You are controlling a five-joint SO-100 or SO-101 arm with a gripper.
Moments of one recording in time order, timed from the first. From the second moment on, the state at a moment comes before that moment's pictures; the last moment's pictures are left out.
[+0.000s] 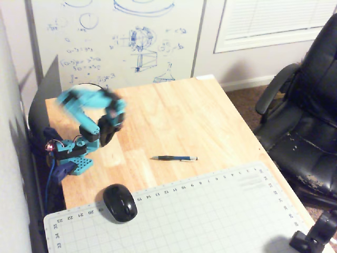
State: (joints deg) arm -19.4 149.1 169.2 64.5 -6.1
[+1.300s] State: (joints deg) arm -16.9 186.7 177.6 59.9 -5.9
